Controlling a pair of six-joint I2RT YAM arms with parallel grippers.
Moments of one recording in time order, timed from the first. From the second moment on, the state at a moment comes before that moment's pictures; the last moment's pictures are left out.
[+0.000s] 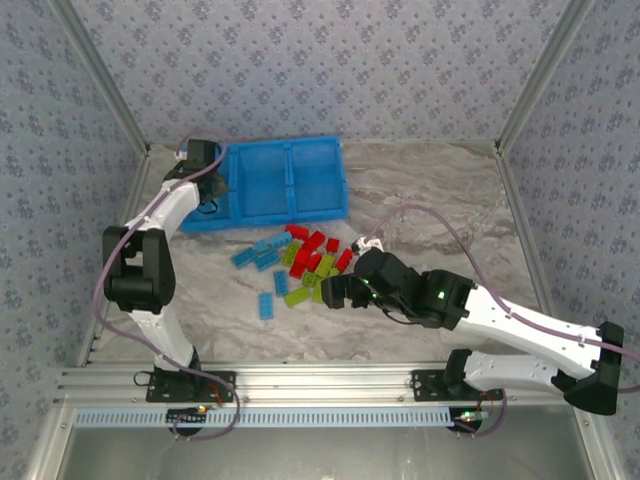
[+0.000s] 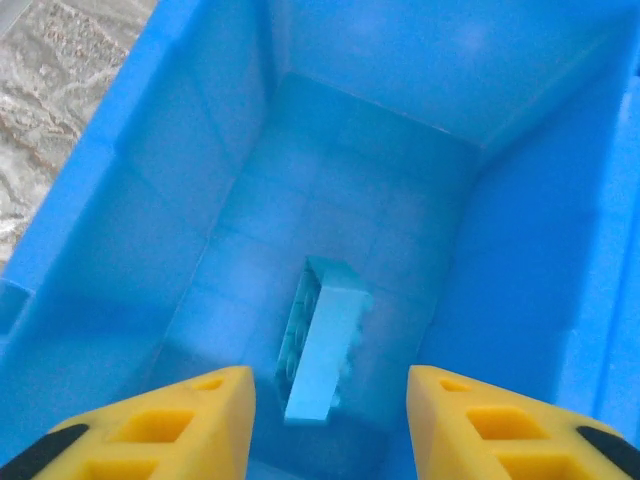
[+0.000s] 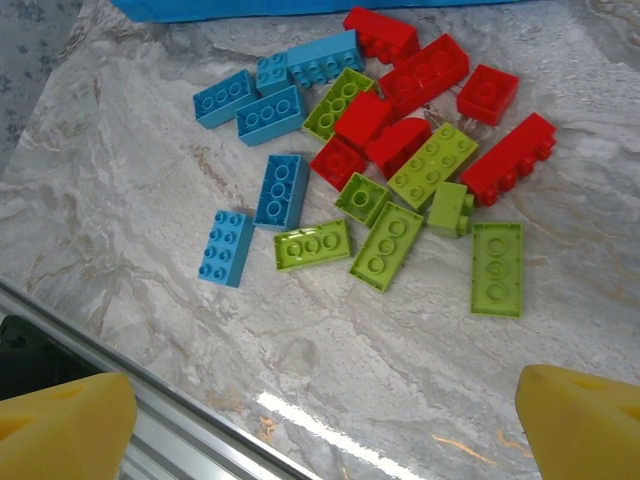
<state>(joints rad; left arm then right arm) -0.12 1.81 1.42 -0.51 -0.26 -0.52 1.11 1.03 0.98 -0.73 0.23 0.76</state>
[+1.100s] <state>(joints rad) -0.75 0.83 0.87 -0.83 0.02 -0.15 0.88 1.68 0.93 -0.54 0.21 0.63</state>
